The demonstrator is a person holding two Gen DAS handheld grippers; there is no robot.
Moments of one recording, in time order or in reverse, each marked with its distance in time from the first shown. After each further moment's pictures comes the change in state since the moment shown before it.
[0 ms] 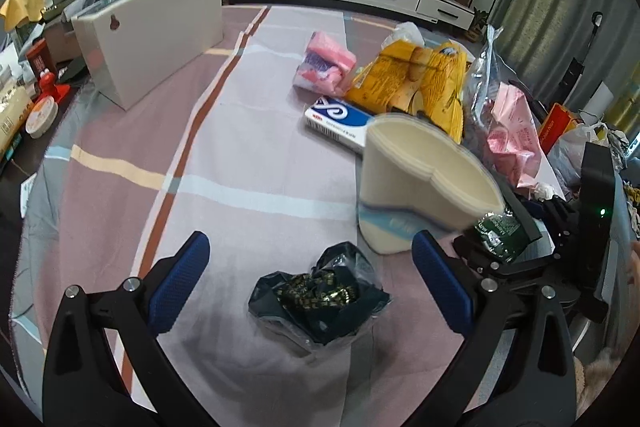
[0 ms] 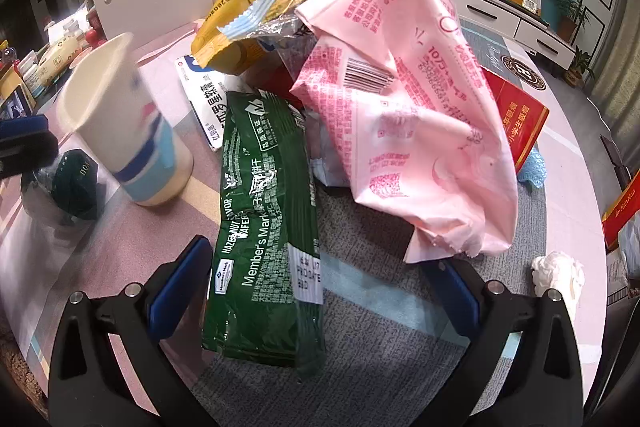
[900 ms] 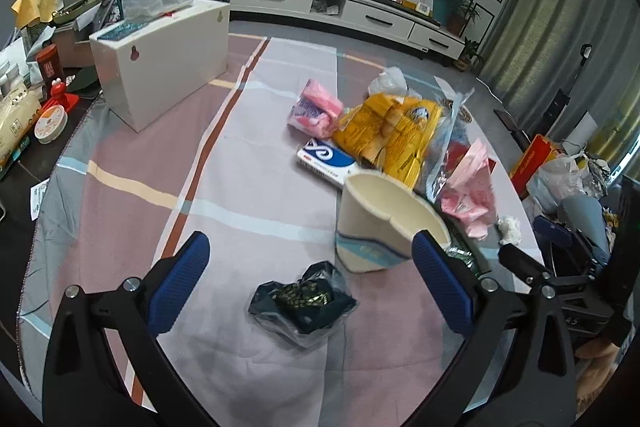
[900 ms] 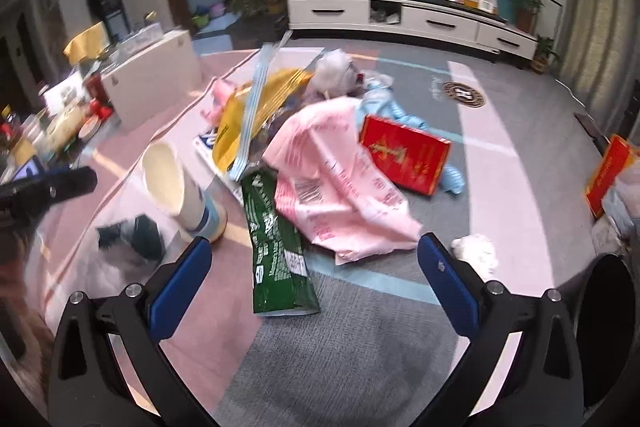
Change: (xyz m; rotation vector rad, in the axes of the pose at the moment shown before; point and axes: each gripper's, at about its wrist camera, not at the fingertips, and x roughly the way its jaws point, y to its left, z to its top) left arm -0.044 0.006 0.016 -0.061 -0.072 -0.061; right arm -0.096 -0.001 0.017 0.162 -0.117 -0.058
